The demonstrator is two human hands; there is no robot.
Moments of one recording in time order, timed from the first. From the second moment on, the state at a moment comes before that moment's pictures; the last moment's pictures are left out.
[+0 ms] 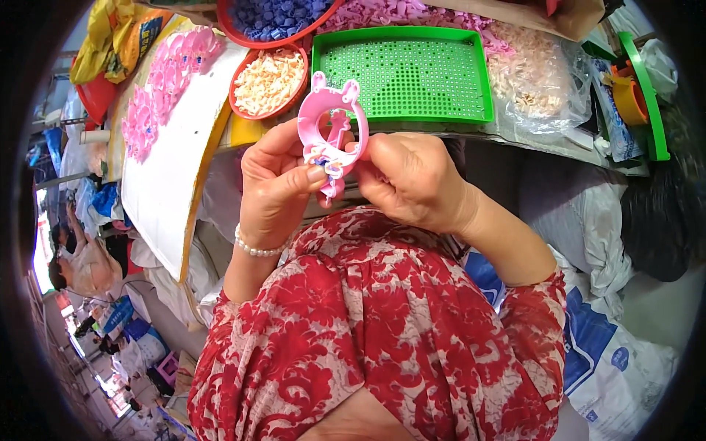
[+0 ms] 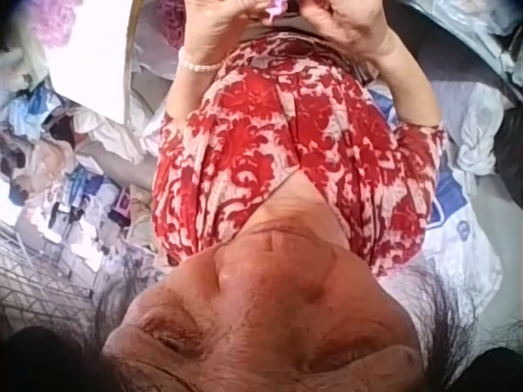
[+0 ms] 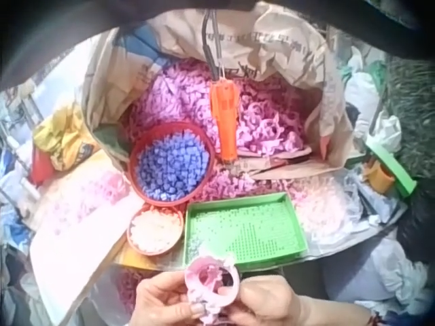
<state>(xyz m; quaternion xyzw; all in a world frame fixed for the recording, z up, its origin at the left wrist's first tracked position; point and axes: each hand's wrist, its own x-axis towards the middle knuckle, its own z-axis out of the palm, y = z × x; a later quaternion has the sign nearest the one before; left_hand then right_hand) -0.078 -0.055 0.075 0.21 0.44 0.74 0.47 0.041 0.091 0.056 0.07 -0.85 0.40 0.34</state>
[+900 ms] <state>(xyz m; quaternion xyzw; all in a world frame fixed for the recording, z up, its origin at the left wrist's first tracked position) -0.094 -0.055 0.080 0.27 0.44 0.71 0.48 0.035 0.111 0.082 0.05 -0.80 0.59 0.14</state>
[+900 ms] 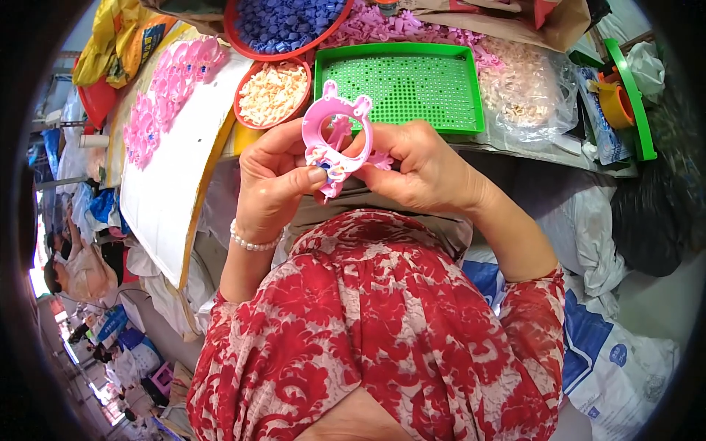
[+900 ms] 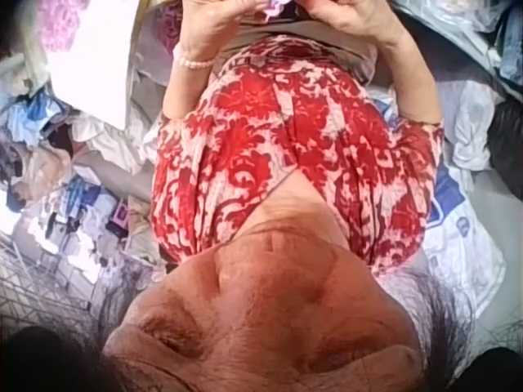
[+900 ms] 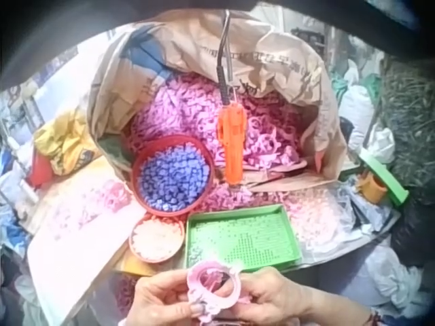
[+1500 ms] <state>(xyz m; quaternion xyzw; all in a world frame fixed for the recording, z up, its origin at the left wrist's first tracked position) -0.104 -0.047 0.065 0.27 0.42 0.71 0.50 0.027 0.126 0.069 0.03 -0.80 0.59 0.08</state>
